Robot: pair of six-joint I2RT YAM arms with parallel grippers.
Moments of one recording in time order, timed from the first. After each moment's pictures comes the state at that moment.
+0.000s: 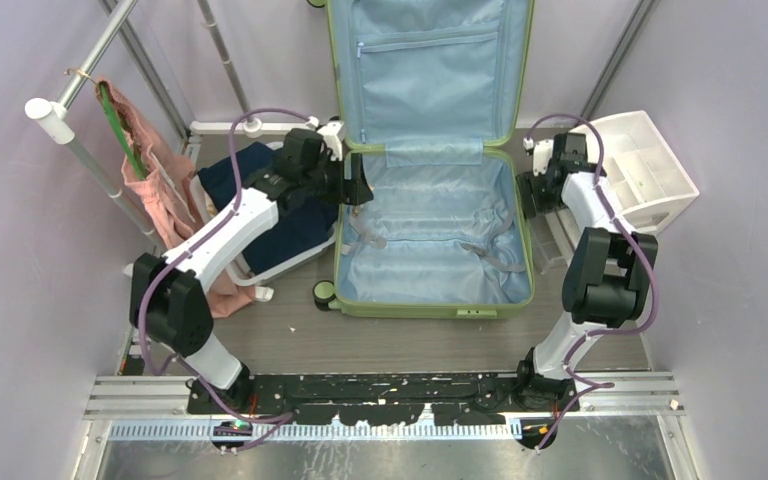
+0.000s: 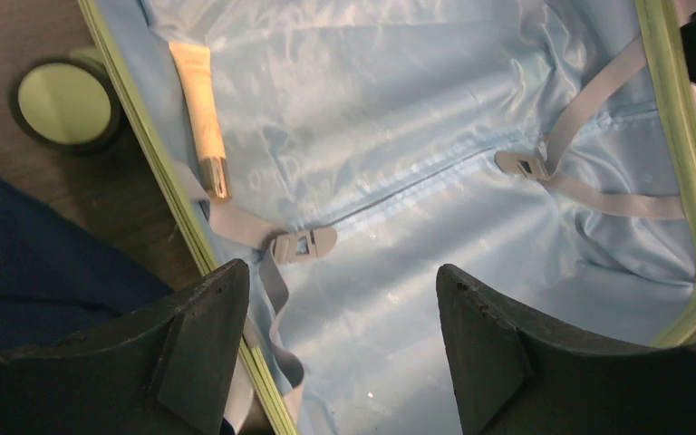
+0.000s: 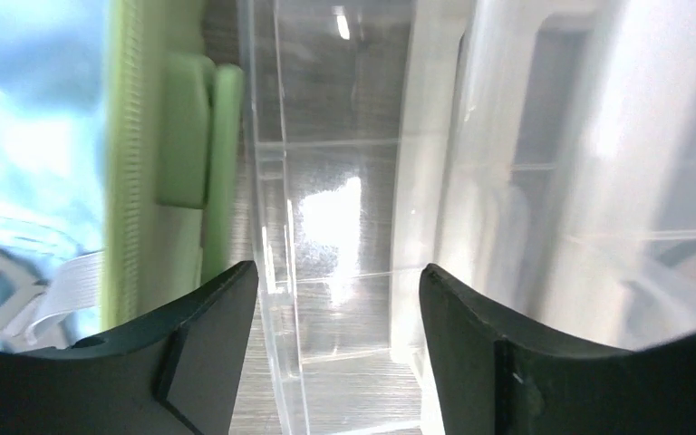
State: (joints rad) left arm -0.47 1.59 1.36 -0.38 0.22 -0.34; right arm -0.16 1.75 1.32 -0.59 0.01 -0.39
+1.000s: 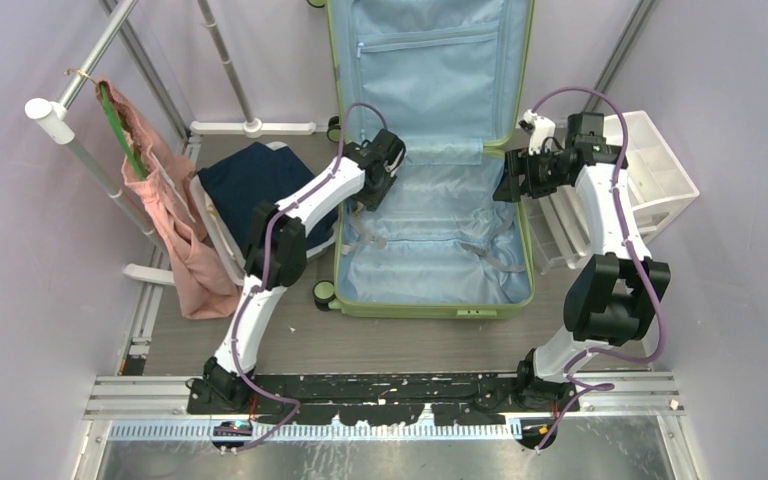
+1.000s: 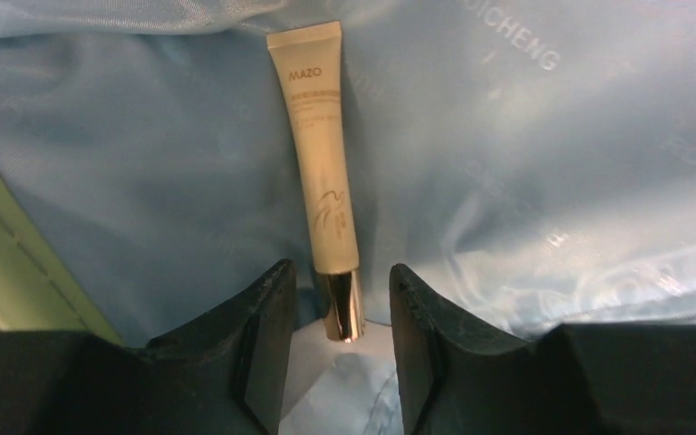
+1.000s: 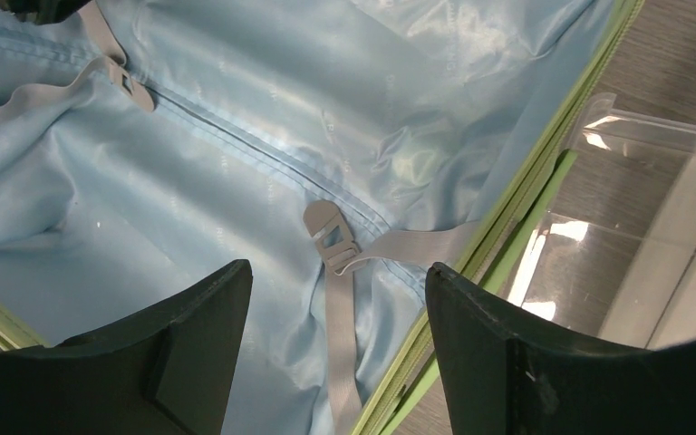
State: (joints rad) left arm -0.61 2.37 2.20 -0.96 -0.27 0.01; right arm -0.16 1.63 1.53 -0.90 -0.59 -0.34
